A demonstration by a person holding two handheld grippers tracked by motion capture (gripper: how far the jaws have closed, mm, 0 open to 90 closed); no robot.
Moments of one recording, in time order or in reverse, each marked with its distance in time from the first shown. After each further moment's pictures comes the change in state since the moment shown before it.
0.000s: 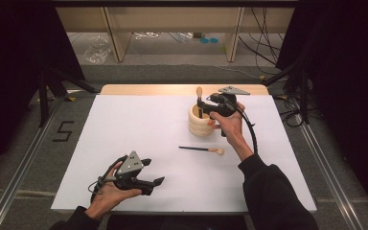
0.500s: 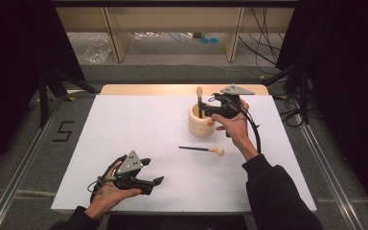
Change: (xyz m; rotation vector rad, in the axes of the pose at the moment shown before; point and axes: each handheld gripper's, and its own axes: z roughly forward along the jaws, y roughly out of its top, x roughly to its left) left arm 0.002 0.000 -0.001 0.004 0.003 -0.001; right arm 0.013 0.012 -0.027 0.002 0.005 -0.077
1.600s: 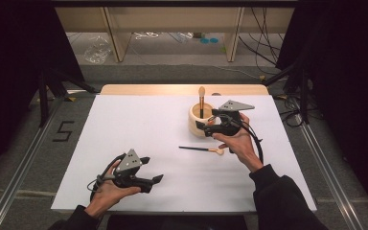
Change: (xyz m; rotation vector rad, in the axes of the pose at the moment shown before) left arm 0.004 0.001 0.000 -0.004 -0.003 -0.023; right arm 0.028 -0.028 -0.029 0.072 0.136 -0.068
